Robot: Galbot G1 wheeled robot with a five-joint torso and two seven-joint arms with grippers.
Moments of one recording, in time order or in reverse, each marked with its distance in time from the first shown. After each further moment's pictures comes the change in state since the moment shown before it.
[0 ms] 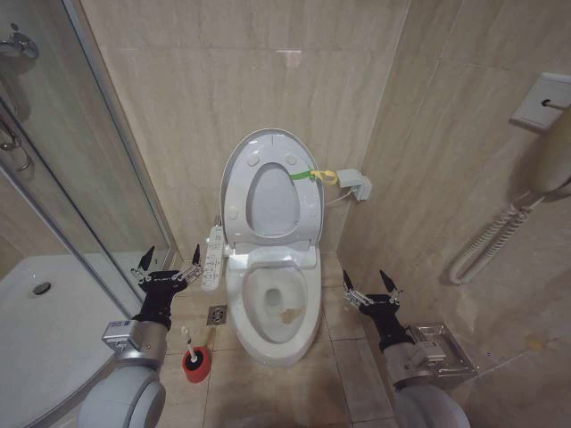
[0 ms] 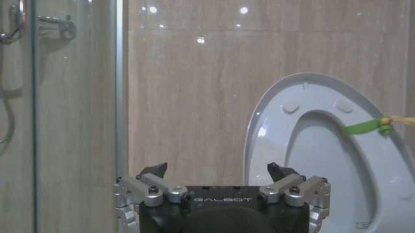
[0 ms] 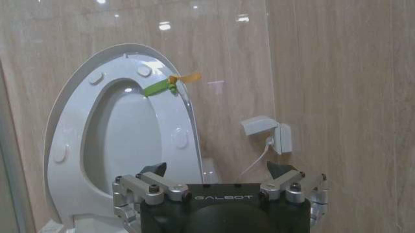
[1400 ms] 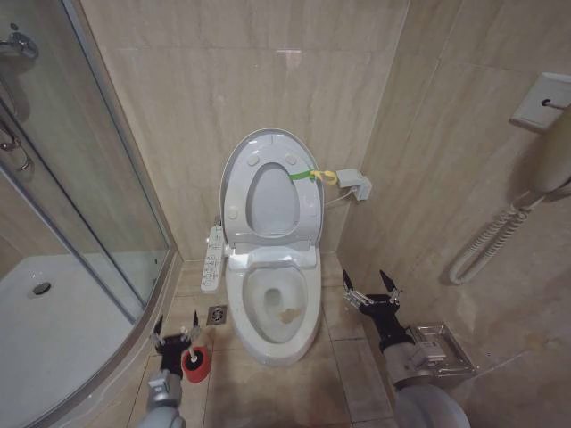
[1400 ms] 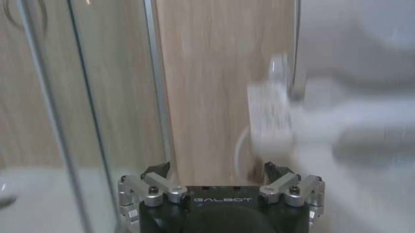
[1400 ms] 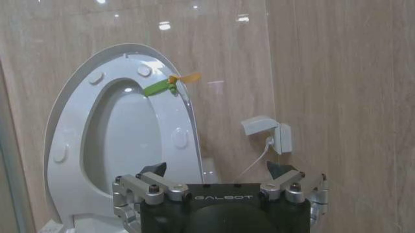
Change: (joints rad) left arm -0.045 -0.045 0.057 0.817 0.076 -0.468 -0.034; right arm 0.000 0.000 0.000 0.000 0.000 0.000 0.000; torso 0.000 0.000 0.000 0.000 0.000
